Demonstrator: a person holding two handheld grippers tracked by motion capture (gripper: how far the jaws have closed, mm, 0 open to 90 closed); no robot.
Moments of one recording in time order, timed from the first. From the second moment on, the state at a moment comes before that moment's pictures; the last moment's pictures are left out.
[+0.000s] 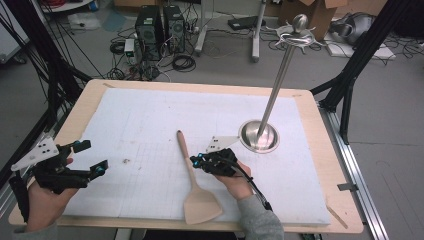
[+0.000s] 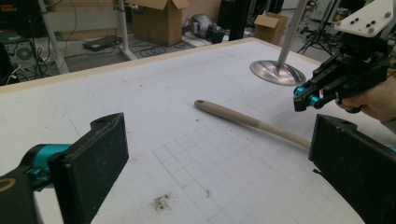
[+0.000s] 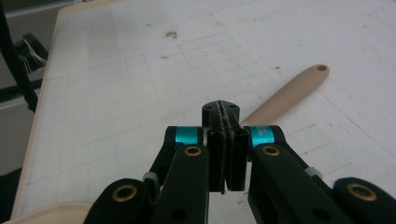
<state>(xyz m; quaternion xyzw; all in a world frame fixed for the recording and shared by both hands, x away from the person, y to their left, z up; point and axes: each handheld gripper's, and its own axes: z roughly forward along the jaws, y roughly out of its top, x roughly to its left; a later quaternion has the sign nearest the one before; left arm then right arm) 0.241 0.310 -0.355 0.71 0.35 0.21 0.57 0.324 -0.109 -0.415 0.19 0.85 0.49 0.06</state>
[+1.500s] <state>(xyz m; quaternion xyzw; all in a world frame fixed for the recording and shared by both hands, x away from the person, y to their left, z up) 0.243 0.303 -0.359 0.72 0.35 0.20 0.56 0.331 -0.072 -0.439 0.17 0.88 0.43 0.06</state>
